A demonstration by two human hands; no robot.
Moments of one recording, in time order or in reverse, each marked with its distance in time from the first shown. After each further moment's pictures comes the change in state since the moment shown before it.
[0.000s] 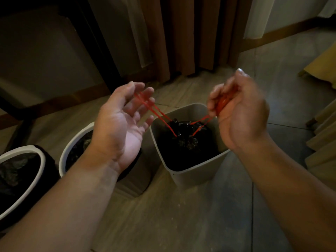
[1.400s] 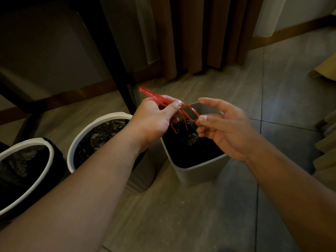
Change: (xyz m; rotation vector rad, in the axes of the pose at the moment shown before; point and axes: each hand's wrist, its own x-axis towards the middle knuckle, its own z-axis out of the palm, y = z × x) left_hand 0.029 -0.020 0.009 0.727 -0.134 -0.037; right_hand -0.004 0.047 -0.037 -0.040 -0.326 0.380
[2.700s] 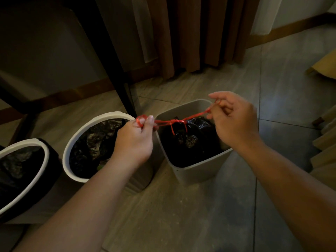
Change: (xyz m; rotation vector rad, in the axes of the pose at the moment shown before) left_hand -0.022 -0.055 -0.004 0.267 0.323 -0.065; right_hand 0.011 0.004 -0.014 -0.894 0.463 -0.449
